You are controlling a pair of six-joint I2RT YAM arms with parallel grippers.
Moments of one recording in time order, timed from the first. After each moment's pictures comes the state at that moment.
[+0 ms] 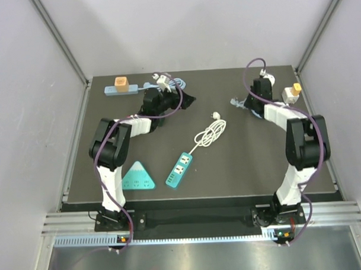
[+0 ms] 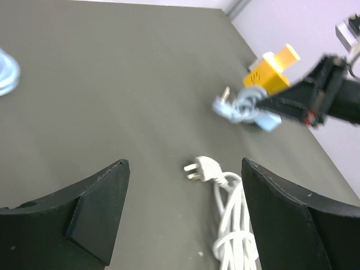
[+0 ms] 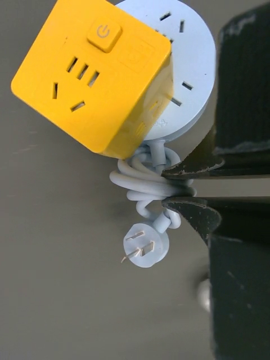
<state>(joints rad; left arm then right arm) -0.36 2.03 1.21 0.73 0.47 -0.55 0.12 1.87 1.24 -0.01 0.15 0.44</state>
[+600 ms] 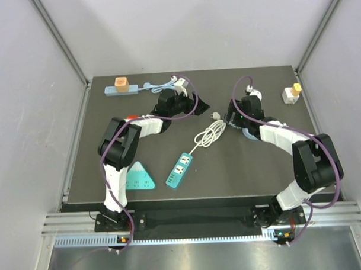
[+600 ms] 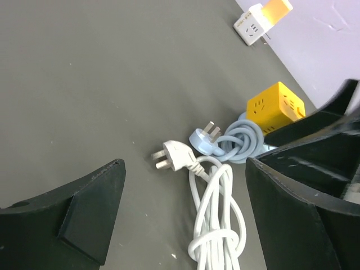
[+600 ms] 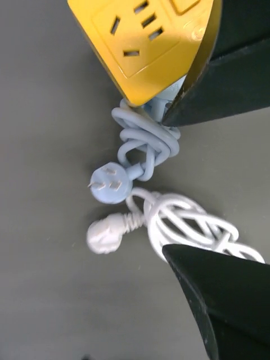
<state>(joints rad) -0.48 2.09 1.30 0.61 0.48 -0.48 0.31 1.58 0.90 0.02 0.10 0.52</state>
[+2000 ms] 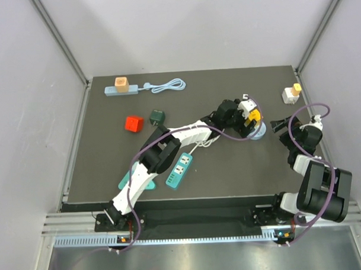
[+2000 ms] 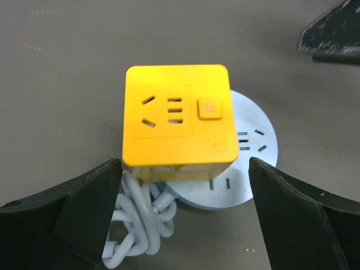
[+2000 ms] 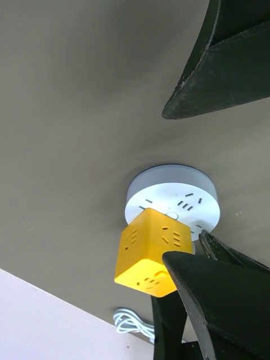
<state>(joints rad) -0.88 2.46 1.92 0.19 0.25 0.08 -0.39 1.29 0.36 0.53 -0.32 0.70</state>
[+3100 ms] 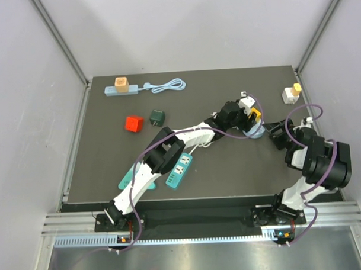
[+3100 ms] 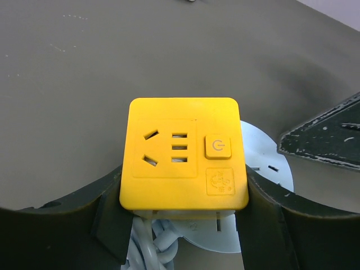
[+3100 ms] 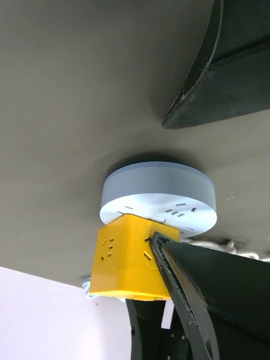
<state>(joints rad) -0.90 2.54 2.00 0.28 0.12 -0.06 -0.40 1.60 0.36 0.80 -0.52 0.83</state>
